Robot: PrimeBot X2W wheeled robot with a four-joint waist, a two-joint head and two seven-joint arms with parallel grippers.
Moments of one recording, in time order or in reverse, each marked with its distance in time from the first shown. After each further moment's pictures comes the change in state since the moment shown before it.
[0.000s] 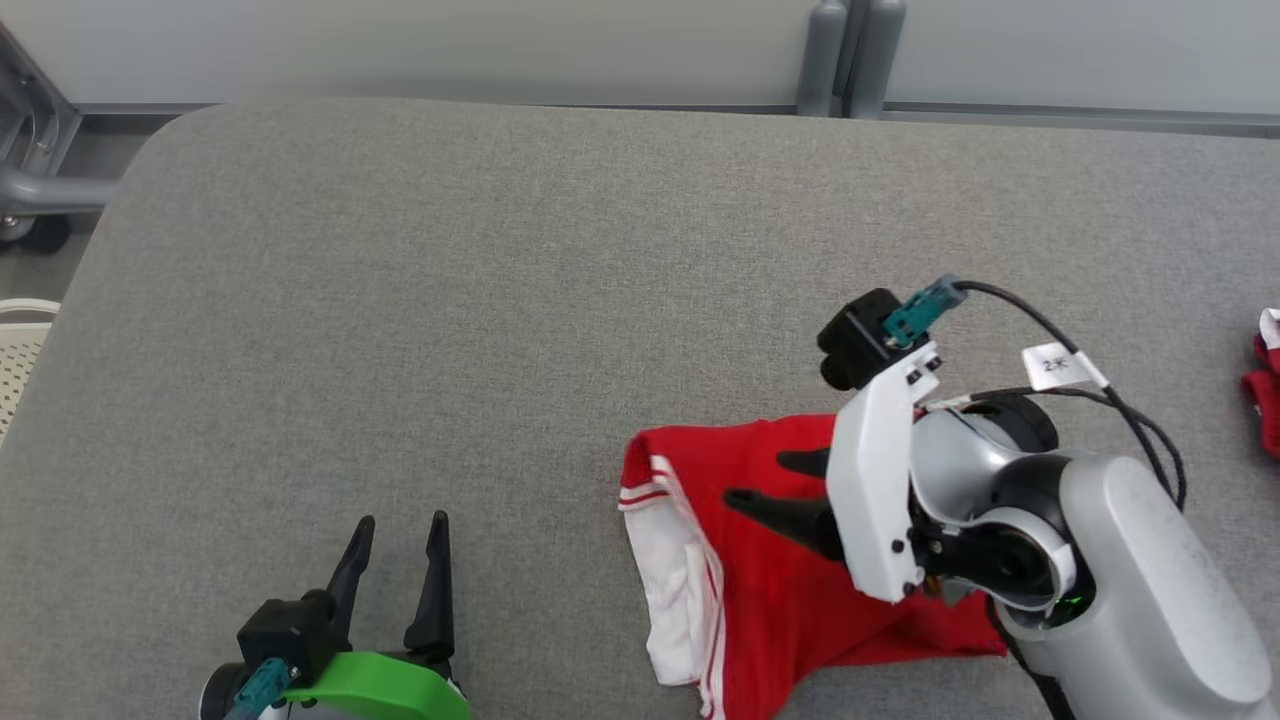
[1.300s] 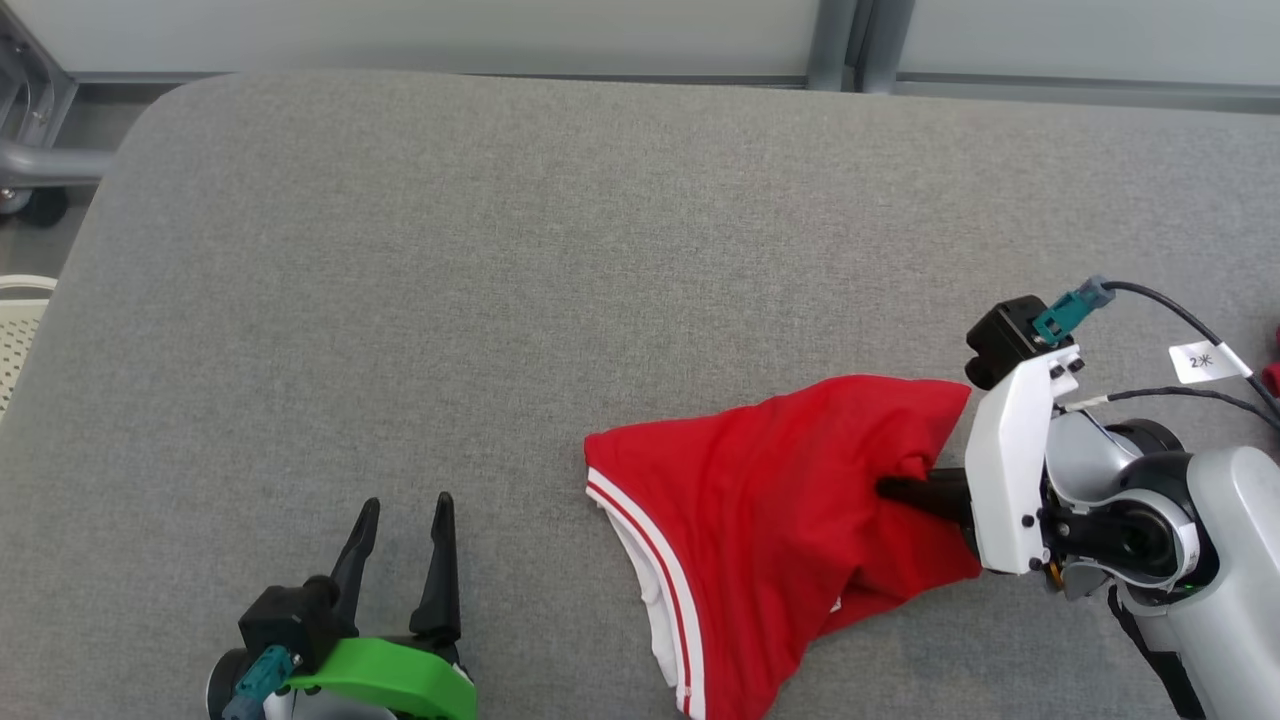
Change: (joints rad) left arm -0.026 -0.004 -0.015 -0.020 -0.024 0.012 0.000; right arm 0.053 -0.173 -0.146 0.111 0.131 0.000 -0.041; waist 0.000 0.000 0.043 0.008
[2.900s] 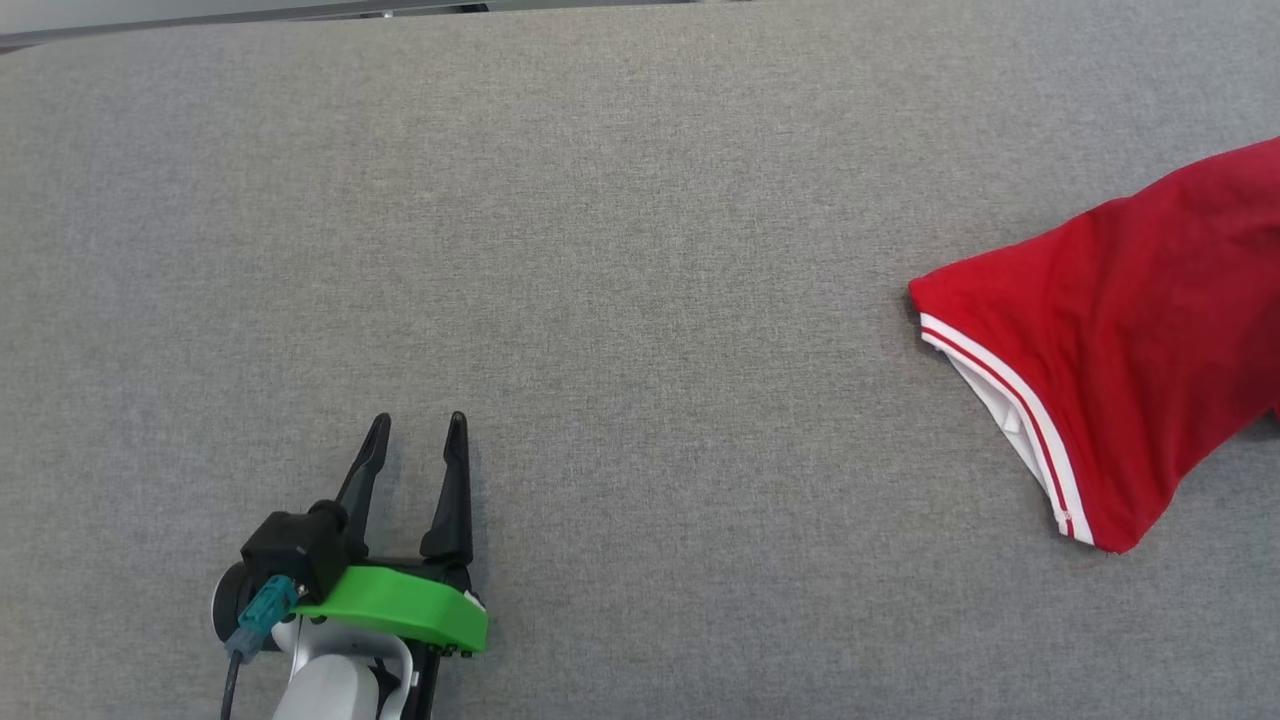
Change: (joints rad) left arm -0.098 -0.001 -0.027 -0.022 0.000 0.000 0.000; right arm -0.217 -0.343 -0.332 0.053 -0.137 0.000 0.136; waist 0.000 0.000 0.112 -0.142
